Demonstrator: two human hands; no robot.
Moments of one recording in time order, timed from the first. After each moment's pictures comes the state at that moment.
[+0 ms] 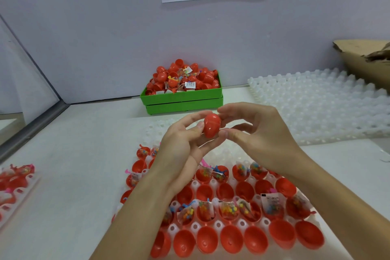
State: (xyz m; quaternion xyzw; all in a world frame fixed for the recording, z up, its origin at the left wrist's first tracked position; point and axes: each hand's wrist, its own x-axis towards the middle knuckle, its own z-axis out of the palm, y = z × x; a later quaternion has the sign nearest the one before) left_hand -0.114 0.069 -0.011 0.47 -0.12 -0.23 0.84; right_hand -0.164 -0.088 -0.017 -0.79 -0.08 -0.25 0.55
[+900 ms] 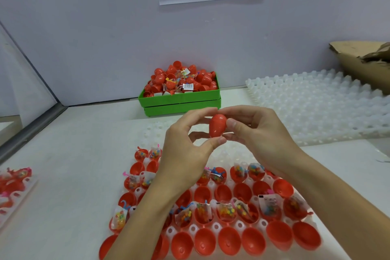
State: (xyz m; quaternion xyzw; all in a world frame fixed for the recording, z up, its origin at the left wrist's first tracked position) left_hand -0.124 0.068 -0.010 0.73 -0.33 0.06 0.59; right_hand -0.165 -0.086 -0.014 -0.69 0.00 -0.17 0.71
